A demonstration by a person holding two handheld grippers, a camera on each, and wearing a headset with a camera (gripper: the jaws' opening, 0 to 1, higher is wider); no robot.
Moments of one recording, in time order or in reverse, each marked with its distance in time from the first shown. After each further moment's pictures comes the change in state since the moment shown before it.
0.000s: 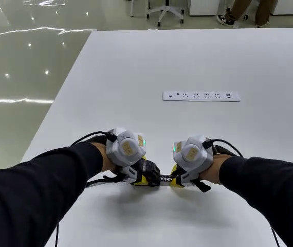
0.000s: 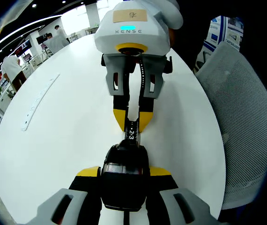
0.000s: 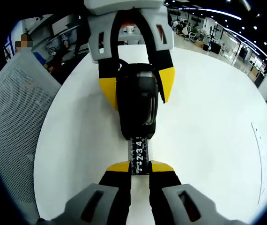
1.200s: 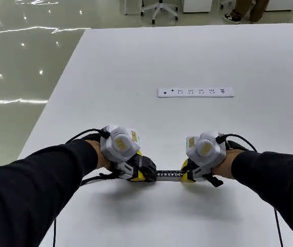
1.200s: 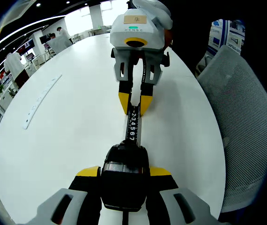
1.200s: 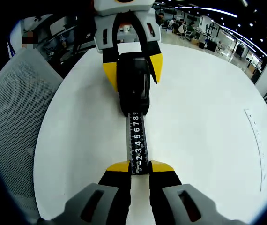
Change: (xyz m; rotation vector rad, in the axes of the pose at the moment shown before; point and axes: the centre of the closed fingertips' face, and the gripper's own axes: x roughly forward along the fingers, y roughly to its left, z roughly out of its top) left arm 0.001 0.002 0.001 -0.026 -0.023 0.005; right arm -0.026 -0.003 -0.032 0.023 0.001 -0.017
